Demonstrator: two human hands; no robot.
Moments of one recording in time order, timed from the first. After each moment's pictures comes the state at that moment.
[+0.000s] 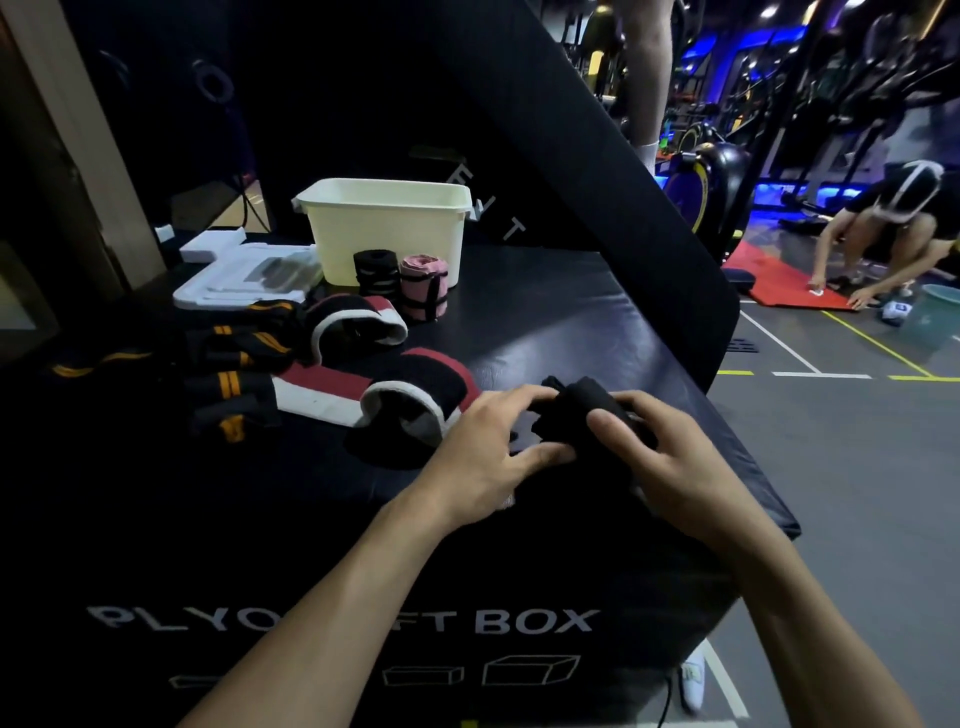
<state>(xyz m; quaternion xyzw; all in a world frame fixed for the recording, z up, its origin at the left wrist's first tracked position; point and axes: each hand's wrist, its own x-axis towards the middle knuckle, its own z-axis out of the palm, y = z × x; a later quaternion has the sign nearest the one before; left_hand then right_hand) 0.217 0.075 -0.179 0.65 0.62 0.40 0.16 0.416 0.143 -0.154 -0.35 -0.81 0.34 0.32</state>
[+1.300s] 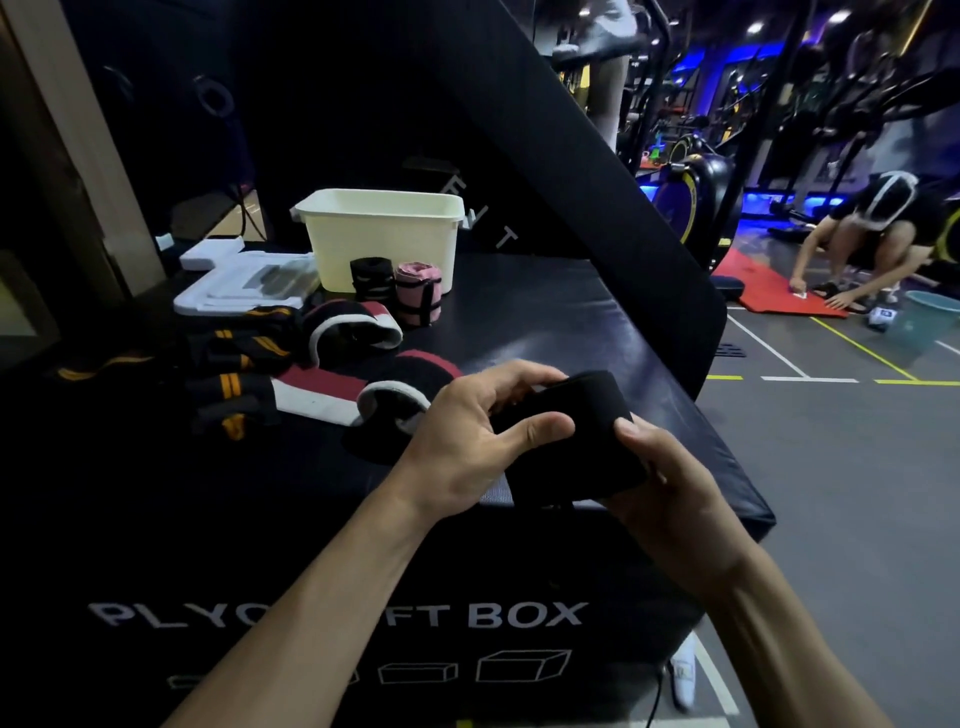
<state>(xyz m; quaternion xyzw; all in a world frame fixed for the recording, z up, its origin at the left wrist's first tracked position) 0.229 0.046 -0.143 0.63 0.46 0.58 0.25 0.419 0.093 -0.145 -0.16 -0.58 0.72 0.35</state>
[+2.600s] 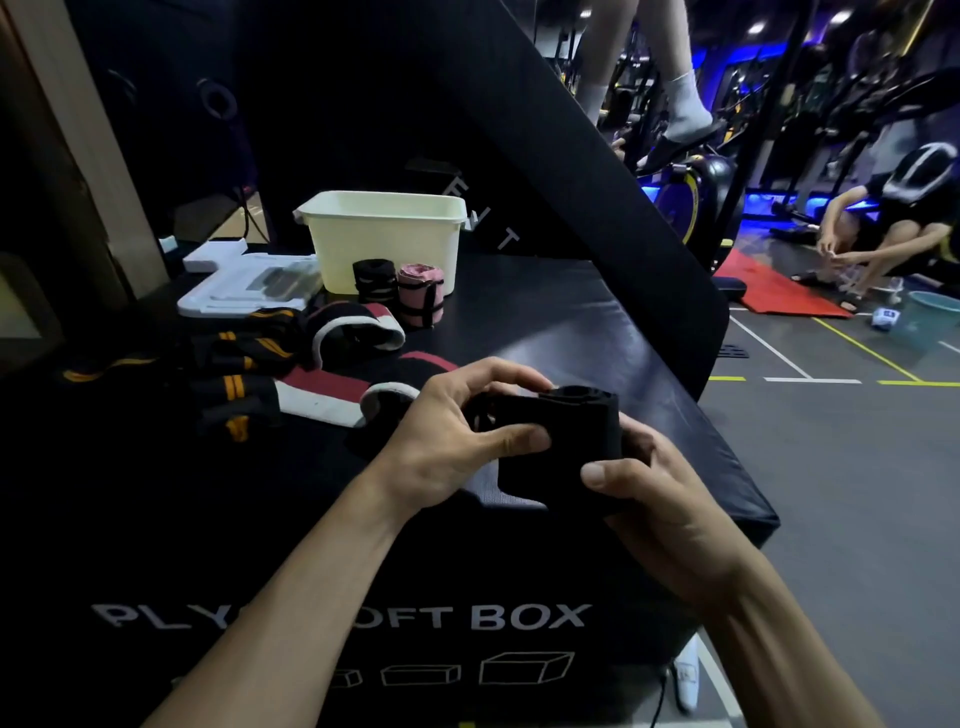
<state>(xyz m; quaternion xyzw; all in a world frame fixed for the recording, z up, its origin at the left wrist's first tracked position) 0.211 0.040 -0.142 0.60 0.44 0.58 0.33 0.414 0.092 -0.147 -0.12 -0.58 0.73 0.33</state>
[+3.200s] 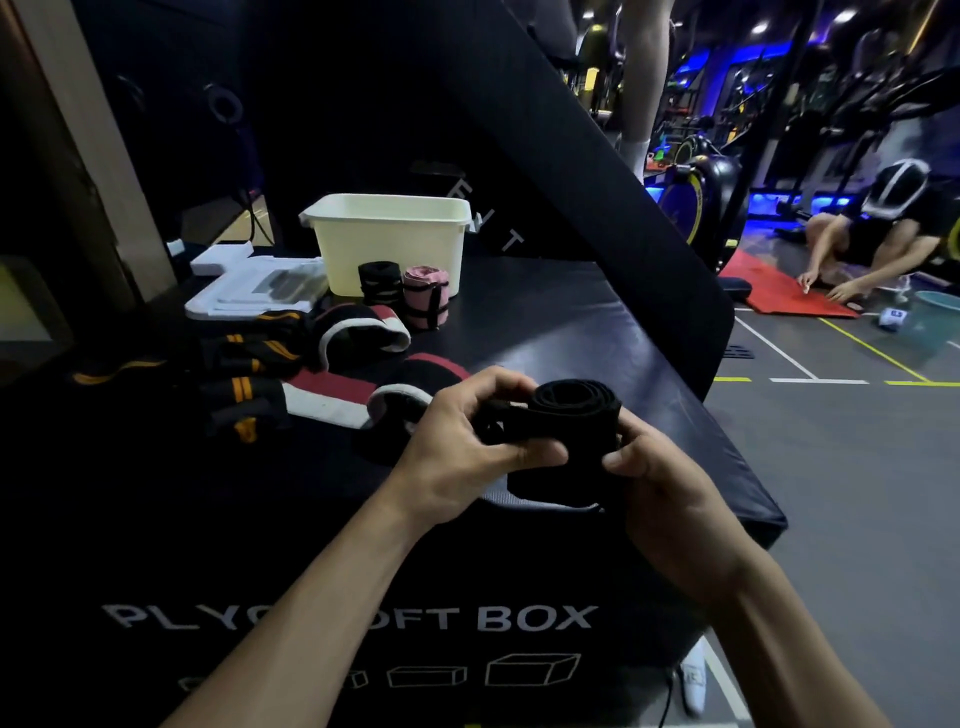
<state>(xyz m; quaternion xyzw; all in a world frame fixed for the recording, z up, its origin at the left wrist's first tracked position) 0.217 0.041 -0.153 0.57 0.46 0.60 0.31 0.410 0.098 -0.150 -0.14 -0.61 0.70 0.33</state>
